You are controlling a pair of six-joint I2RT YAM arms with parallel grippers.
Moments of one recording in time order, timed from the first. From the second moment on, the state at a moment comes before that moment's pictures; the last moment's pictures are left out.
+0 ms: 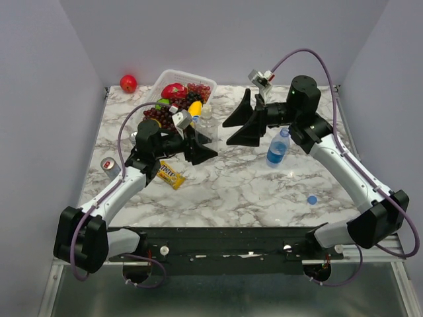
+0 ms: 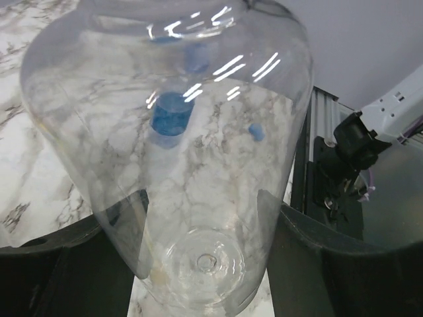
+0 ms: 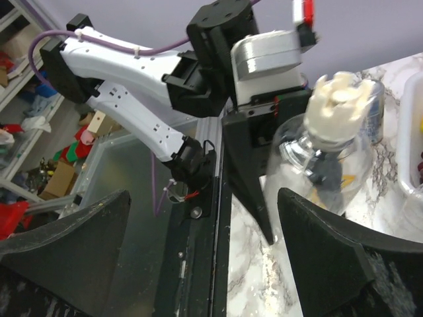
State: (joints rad) left arm -0.39 1.21 0.78 0.40 0.94 -0.29; right arm 0.48 1.42 1.39 0.03 -1.19 0.39
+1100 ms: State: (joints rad) left arm -0.52 1.28 0.84 0.38 0.98 -0.25; right arm 0.49 1.48 1.44 0.08 -1.20 0.43
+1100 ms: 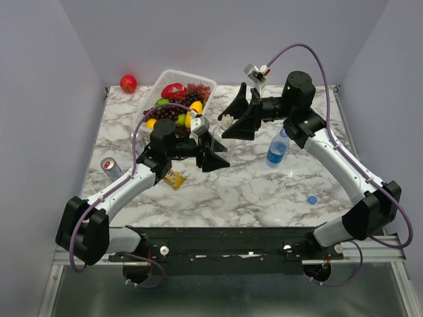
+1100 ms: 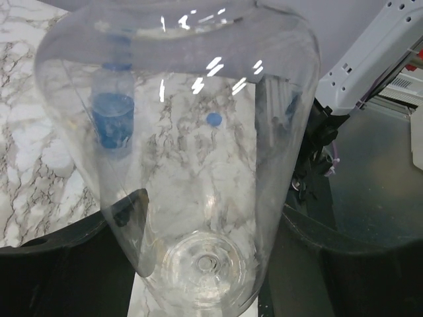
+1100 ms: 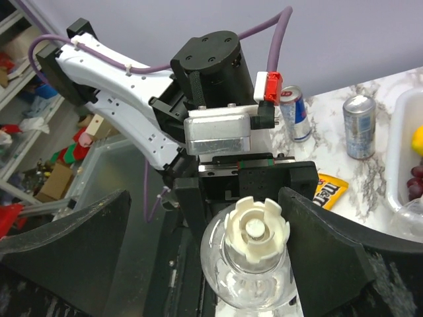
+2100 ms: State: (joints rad) left arm -0.55 1.23 0.95 -0.41 0.99 0.57; right arm 0.48 1.47 1.93 -1.14 -0.99 -1.27
